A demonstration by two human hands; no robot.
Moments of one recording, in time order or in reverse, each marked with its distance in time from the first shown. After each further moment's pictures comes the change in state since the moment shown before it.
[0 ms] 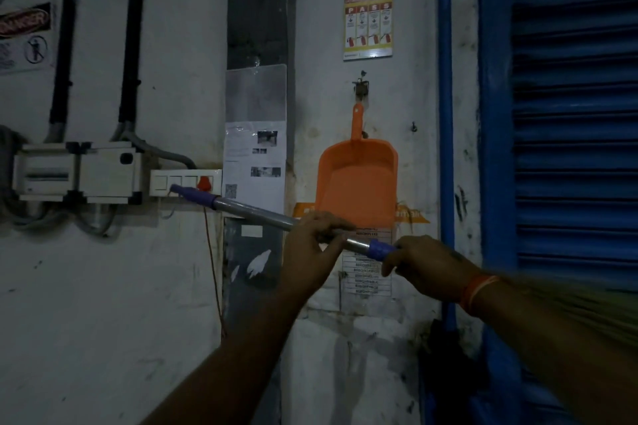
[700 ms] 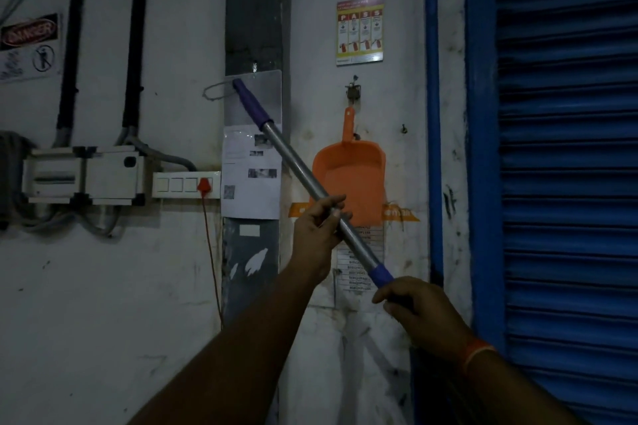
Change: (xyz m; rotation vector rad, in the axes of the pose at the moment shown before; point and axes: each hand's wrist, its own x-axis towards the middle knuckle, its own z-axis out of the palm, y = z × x) left_hand 0.013 0.033 0.032 -0.797 0.073 -0.464; right_hand -0.069 -0.024 0.059 0.745 0.294 0.205
